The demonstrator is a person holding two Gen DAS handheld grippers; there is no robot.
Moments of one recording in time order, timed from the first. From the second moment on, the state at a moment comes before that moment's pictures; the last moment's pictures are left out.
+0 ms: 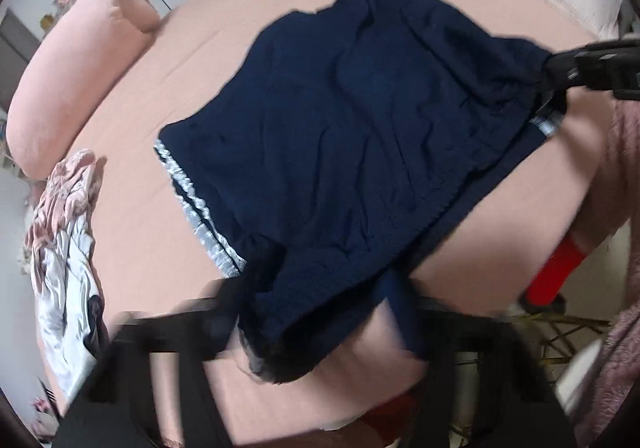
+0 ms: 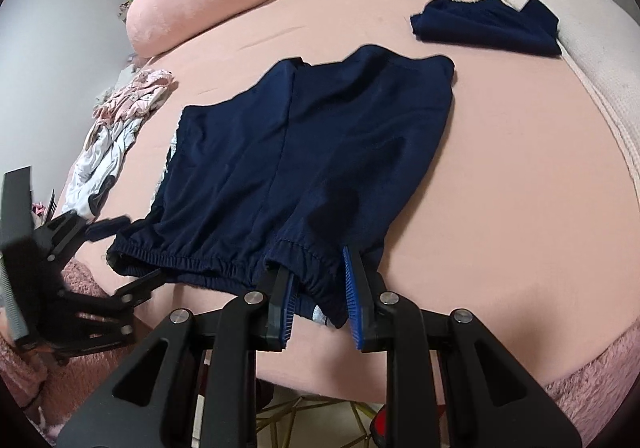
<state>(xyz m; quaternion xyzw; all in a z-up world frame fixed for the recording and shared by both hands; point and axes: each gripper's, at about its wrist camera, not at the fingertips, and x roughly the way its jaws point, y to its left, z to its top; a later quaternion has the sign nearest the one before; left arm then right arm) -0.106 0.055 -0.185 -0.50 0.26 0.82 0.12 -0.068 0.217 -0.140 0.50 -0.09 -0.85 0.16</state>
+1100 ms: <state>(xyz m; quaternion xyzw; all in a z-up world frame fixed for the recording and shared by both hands) -0.093 0.056 -0.173 -0.50 0.22 0.83 0.14 -0.068 0.215 -0.158 0.55 -0.02 -0.83 0.10</state>
